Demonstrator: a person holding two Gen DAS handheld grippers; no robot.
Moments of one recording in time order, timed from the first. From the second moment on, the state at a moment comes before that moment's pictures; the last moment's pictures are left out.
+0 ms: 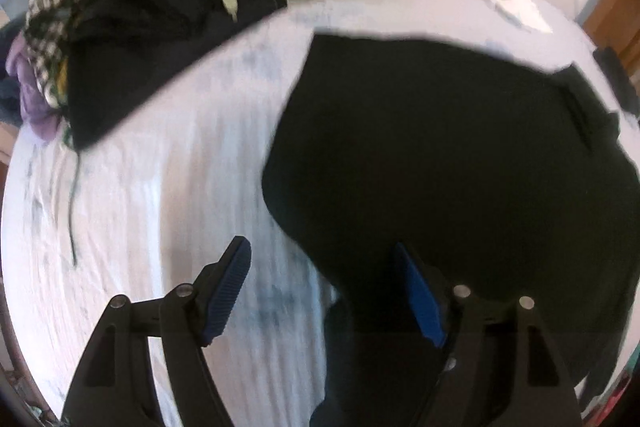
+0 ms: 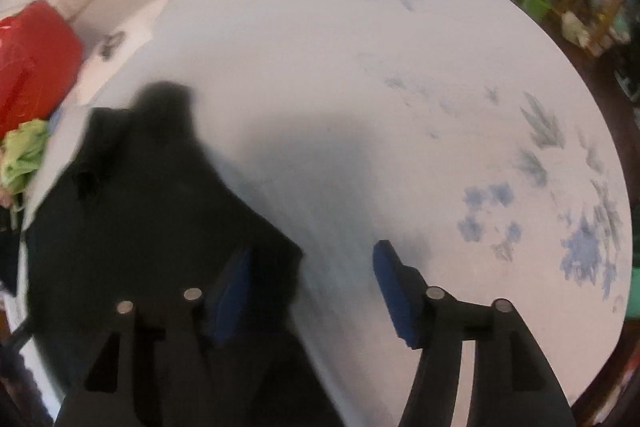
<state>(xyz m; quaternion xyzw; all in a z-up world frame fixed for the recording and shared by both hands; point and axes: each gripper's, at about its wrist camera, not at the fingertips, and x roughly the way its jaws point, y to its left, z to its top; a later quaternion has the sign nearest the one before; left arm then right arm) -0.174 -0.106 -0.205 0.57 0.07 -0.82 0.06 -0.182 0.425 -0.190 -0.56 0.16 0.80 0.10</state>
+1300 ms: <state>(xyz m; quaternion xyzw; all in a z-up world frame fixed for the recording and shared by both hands) -0.294 -0.114 -0.168 0.51 0.07 -0.85 0.07 -0.354 0.371 -0.153 -0.50 0.16 0.85 0.00</state>
